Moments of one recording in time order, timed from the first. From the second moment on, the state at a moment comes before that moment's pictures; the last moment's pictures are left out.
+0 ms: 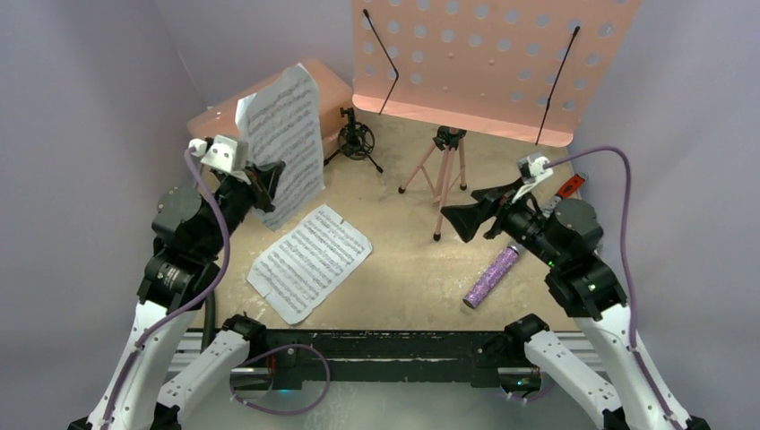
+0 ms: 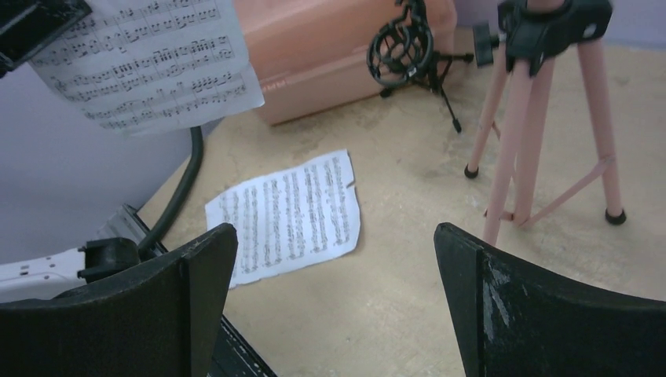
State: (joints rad) left arm -0.37 0.70 1.05 -0.34 0.07 -0.10; right arm 0.43 0.64 0.91 -0.34 -0.31 0.37
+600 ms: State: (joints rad) left arm -0.37 0.86 1.35 -0.09 0.07 -0.09; right arm 0.43 0.87 1.50 -0.56 -0.32 0.33
